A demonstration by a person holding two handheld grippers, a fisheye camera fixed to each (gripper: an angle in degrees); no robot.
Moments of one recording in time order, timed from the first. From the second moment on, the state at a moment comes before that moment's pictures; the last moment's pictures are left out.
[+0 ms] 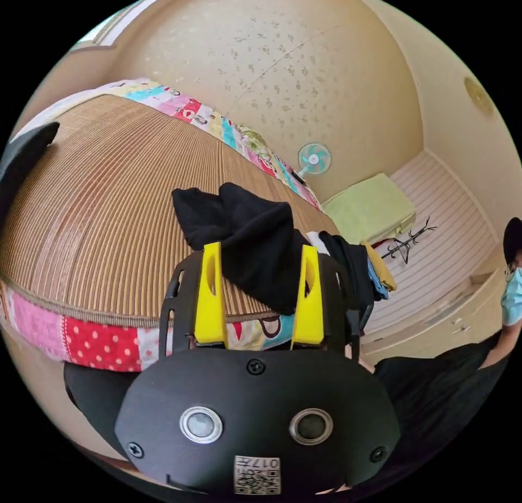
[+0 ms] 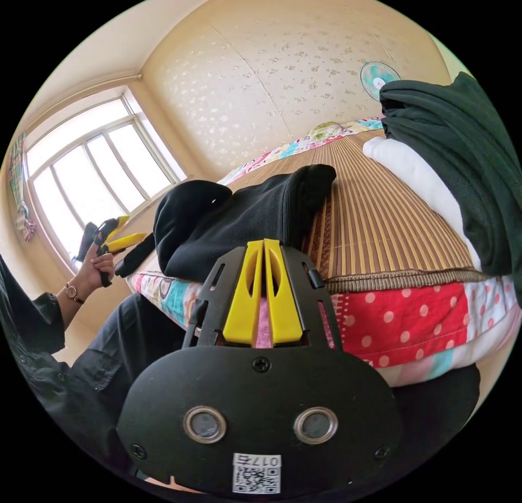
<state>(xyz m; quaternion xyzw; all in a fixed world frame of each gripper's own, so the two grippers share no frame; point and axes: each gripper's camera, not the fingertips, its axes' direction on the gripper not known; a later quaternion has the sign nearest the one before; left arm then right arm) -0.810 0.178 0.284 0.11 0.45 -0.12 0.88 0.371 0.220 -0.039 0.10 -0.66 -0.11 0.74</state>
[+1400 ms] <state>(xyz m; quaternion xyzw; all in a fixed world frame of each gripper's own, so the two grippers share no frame) -0.910 0.266 0.383 0.05 0.50 -0.55 0.67 0.395 0.182 -0.003 0.02 -0.76 -0.03 0.65</state>
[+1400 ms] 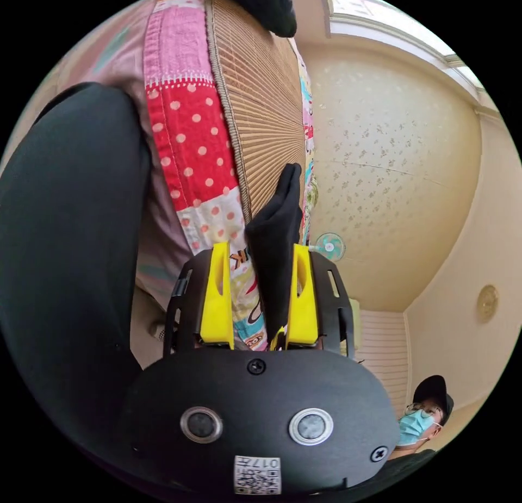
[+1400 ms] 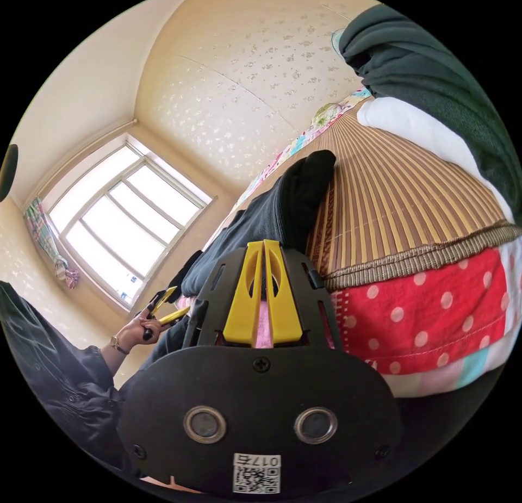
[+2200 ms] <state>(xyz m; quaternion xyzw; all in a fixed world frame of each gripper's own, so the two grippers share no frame) -0.884 0.237 0.384 0.02 0.48 -0.59 0.65 0.377 0.209 -0.023 0.01 -0.78 0.01 0.63</state>
